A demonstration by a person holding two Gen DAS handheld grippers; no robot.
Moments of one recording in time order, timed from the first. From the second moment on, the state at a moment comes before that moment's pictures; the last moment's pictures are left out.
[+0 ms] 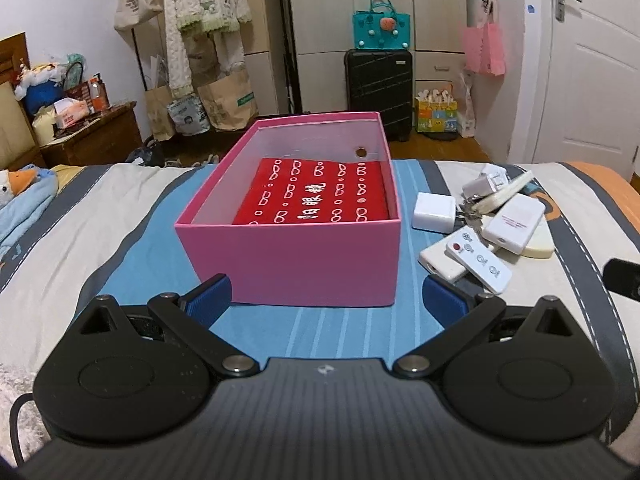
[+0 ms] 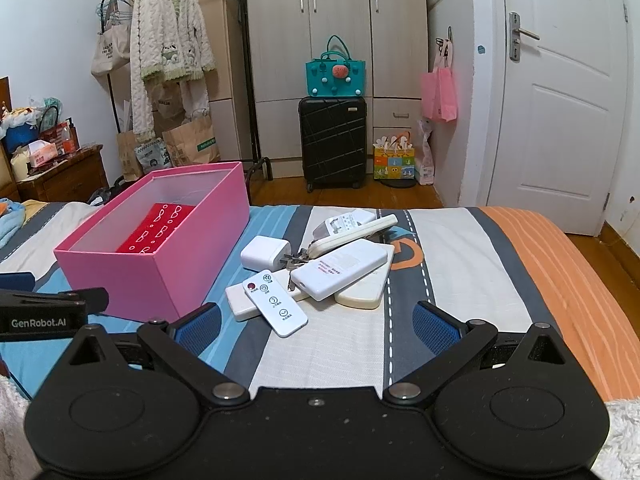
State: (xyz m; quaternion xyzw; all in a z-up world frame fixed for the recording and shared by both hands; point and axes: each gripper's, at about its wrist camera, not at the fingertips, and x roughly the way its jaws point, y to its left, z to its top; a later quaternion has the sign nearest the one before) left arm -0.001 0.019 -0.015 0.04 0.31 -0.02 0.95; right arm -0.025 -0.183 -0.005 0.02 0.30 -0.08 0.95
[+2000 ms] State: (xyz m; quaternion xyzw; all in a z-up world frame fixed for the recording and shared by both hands) left arm -0.003 0.014 -0.015 0.03 0.31 -0.05 0.95; right arm -0.034 -0.184 0.002 0.02 0.24 -0.10 0.97
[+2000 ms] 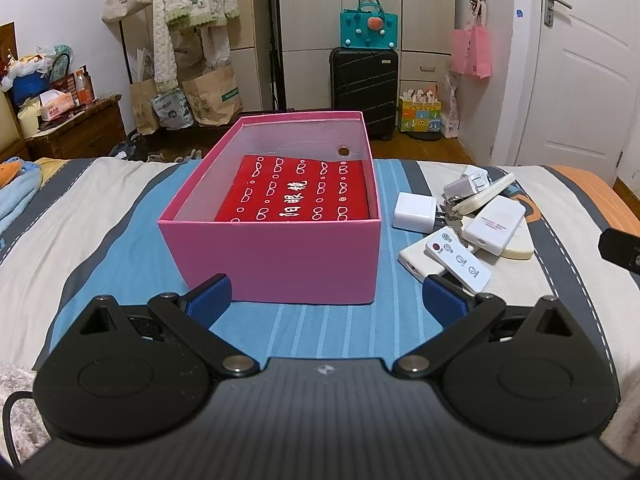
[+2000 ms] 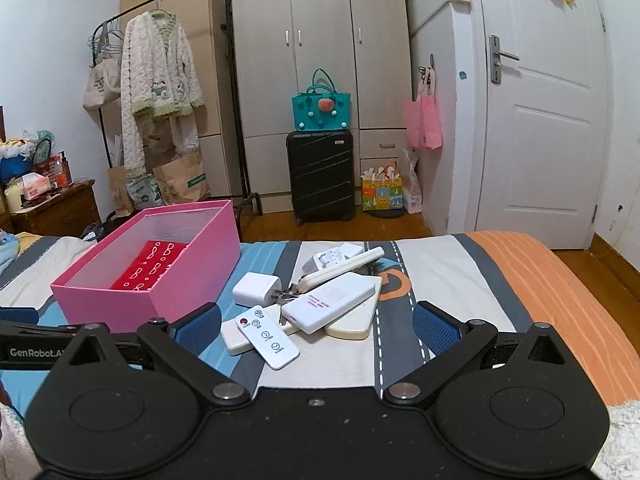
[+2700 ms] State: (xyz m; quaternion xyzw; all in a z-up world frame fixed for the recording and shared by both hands) left arm 0.028 0.014 0.084 0.08 0.34 -0.13 0.93; right arm 0.045 -0.221 0.103 0.12 0.25 0.03 0.96
